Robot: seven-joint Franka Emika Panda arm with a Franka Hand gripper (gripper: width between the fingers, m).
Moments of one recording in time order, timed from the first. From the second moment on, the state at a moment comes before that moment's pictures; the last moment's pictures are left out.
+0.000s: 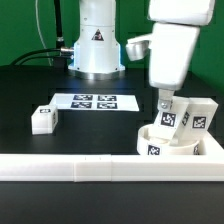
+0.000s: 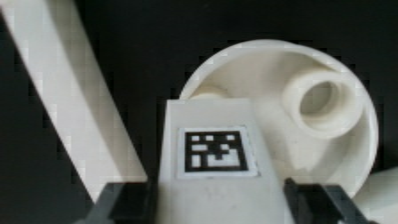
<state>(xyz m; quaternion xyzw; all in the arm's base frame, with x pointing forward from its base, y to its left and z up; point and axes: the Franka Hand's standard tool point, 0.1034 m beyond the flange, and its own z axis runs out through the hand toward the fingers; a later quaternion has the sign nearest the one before) 0.610 0.072 0.085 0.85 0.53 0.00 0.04</state>
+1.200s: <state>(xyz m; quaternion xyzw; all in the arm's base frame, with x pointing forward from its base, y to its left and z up) 0.614 0.081 0.084 1.00 -0.01 0.05 0.02</state>
